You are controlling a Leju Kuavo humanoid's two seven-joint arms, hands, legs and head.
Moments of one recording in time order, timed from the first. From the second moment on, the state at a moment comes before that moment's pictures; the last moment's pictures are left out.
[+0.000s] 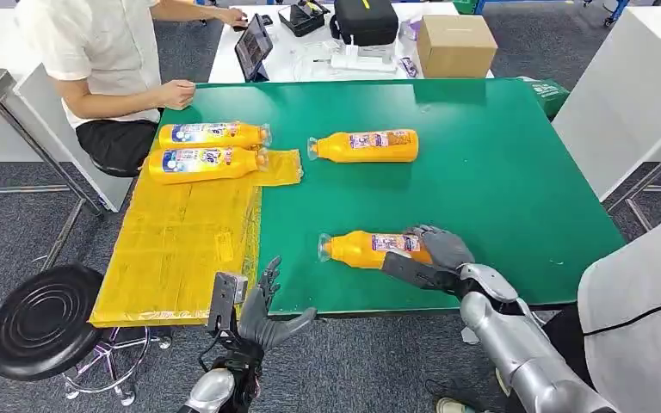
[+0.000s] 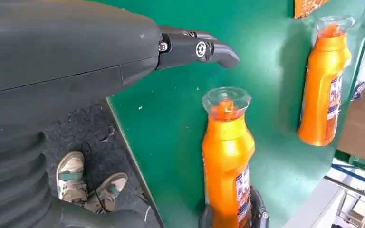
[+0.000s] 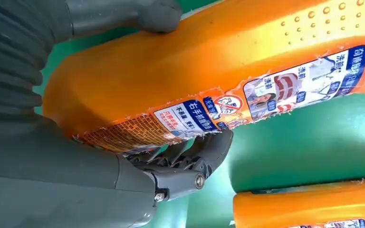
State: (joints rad) left arm -0.10 -0.21 -0.57 -1.13 0.18 0.16 -0.18; right arm -0.45 -0.24 0.53 -0.88 0.79 -0.01 -0.10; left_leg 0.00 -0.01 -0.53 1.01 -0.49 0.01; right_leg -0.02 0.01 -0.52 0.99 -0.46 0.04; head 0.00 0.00
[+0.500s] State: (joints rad) left arm -0.11 -0.22 -0.56 -1.13 0.26 0.25 -0.28; right arm -0.35 -0.19 0.44 -0.96 0.51 -0.05 -0.29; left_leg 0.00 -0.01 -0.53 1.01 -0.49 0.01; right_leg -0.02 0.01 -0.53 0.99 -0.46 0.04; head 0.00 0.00
